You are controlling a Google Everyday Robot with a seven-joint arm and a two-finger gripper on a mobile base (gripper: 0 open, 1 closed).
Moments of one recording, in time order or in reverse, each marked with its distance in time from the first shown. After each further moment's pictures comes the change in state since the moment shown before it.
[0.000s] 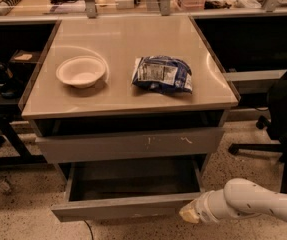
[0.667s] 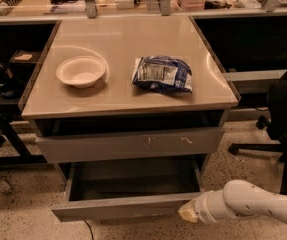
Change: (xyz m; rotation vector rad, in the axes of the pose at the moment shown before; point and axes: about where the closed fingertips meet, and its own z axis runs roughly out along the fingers) arm -0.002 -0.003 0.005 0.014 -0.018 0.012
